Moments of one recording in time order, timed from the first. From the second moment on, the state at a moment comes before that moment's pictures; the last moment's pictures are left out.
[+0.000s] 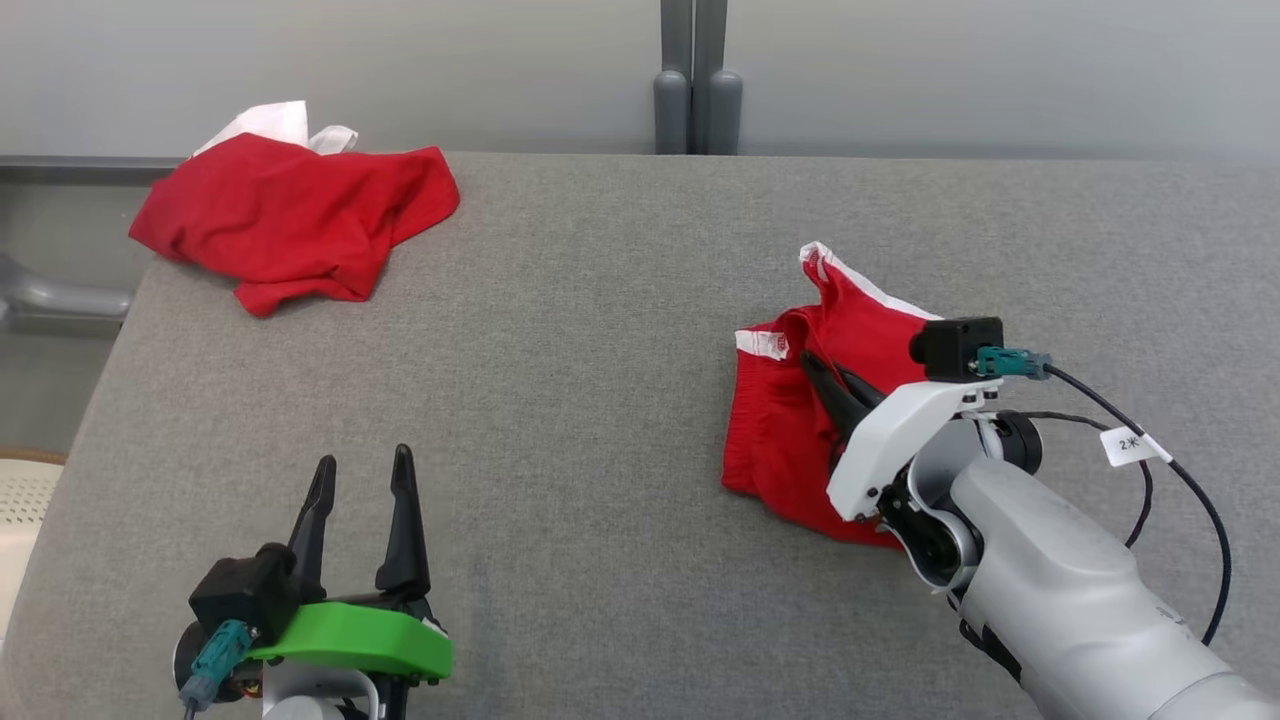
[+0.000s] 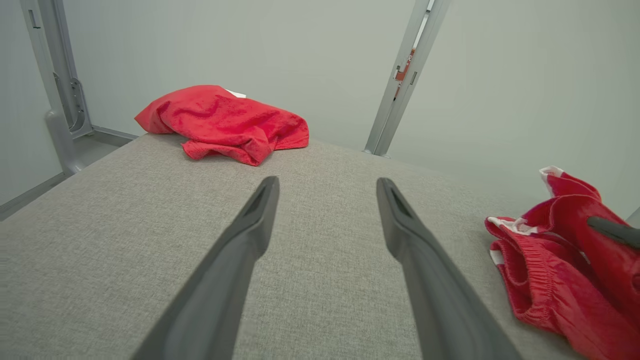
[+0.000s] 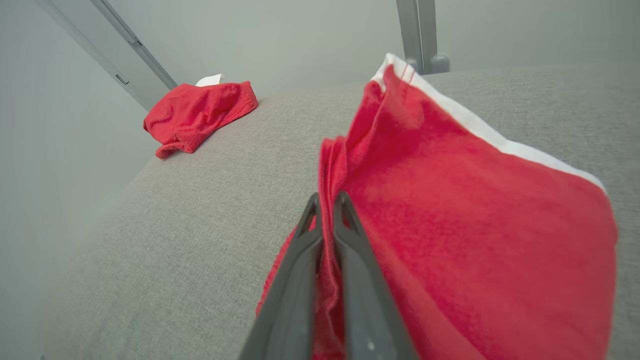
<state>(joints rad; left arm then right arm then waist) -0.07 0.05 -0.12 0.23 -0.38 -0.04 -0.26 -0.65 -0.19 0.68 0.75 0.88 0.13 -0.12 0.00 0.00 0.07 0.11</state>
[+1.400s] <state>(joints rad) -0.09 0.05 -0.22 0.20 -0.43 -0.02 -0.26 -0.51 -0.24 0.45 0.63 0.65 0.13 -0.26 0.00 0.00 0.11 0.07</state>
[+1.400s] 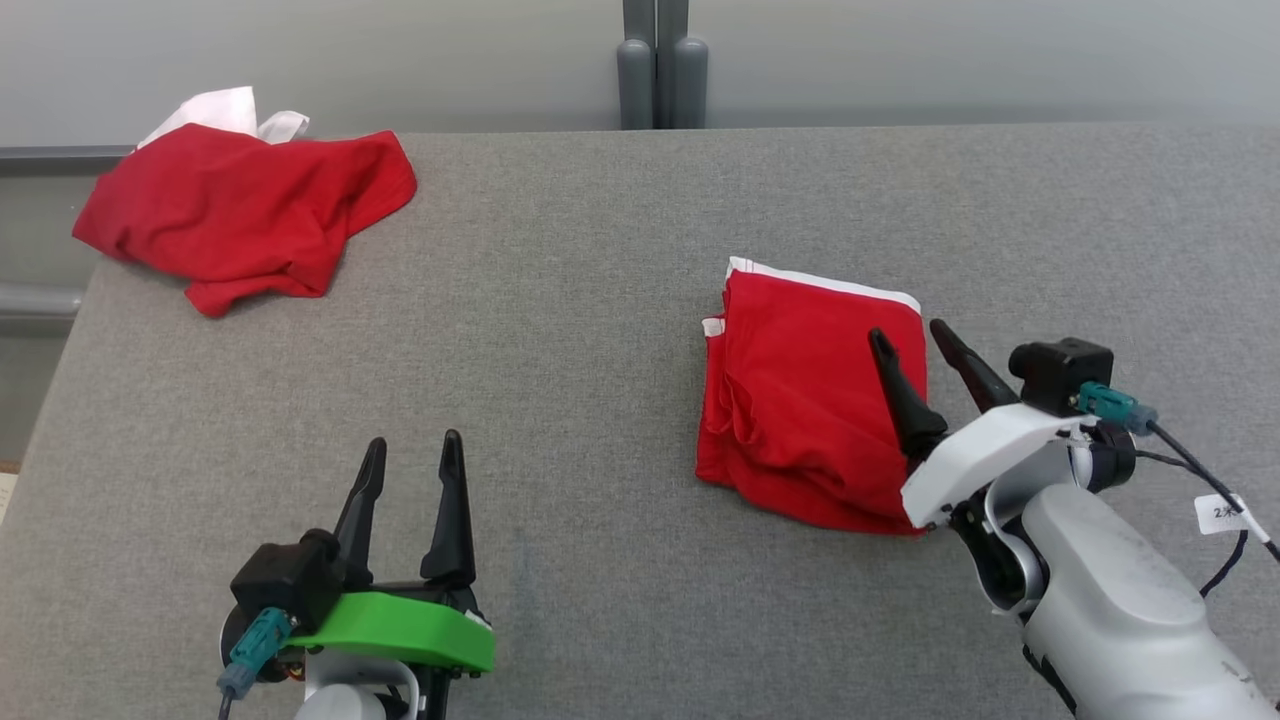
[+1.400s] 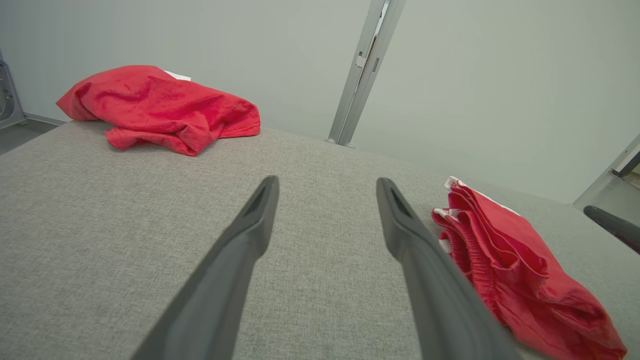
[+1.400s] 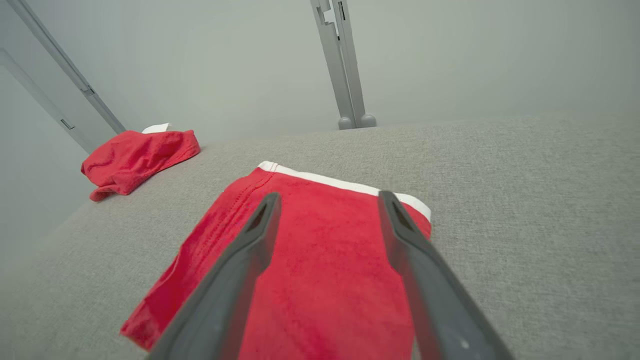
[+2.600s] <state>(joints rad) -0.11 0.05 -0.20 0.19 -0.43 -0.01 -0.26 -0.57 -0.10 0.66 0.70 0.43 0.13 -0.26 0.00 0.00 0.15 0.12</state>
